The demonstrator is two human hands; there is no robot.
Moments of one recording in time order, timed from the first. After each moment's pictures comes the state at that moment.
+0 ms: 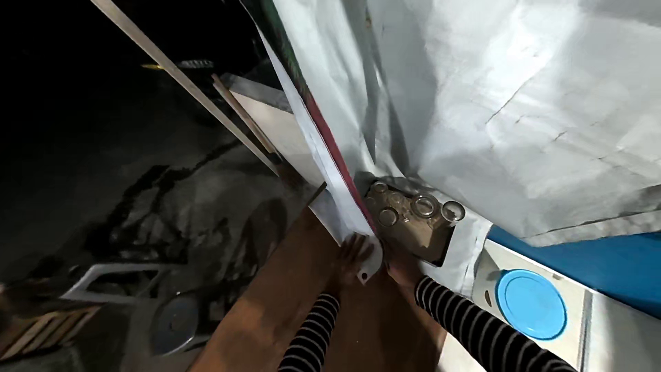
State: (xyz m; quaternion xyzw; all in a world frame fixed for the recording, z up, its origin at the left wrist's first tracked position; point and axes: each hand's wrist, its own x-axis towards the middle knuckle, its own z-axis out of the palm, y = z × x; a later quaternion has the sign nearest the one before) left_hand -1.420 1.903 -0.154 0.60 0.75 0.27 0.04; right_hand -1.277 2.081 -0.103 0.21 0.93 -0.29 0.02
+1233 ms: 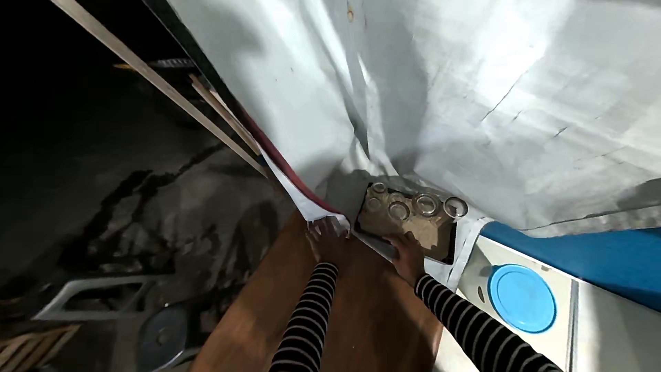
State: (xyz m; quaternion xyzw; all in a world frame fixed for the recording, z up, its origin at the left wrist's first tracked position) left_hand -1.467 1.974 -0.053 0.25 0.94 0.00 0.25; right_hand -1.266 2.107 -0.103 0.31 0.92 -0.23 -0.11
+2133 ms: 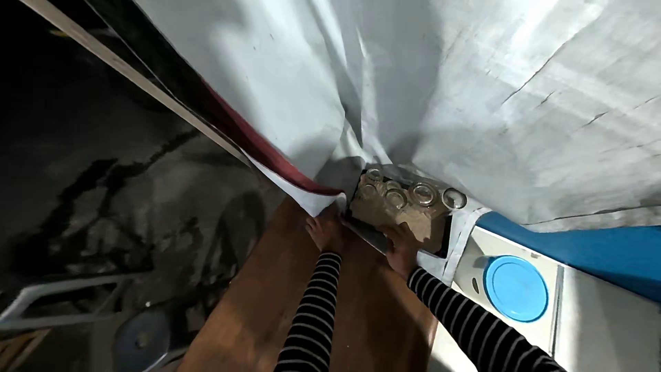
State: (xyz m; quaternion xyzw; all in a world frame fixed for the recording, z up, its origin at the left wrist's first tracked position) left_hand -1.463 2.015 -0.114 0.21 0.97 0.07 0.12; right_hand -1.277 2.111 -0.112 0.32 0.89 -0.25 -0.20
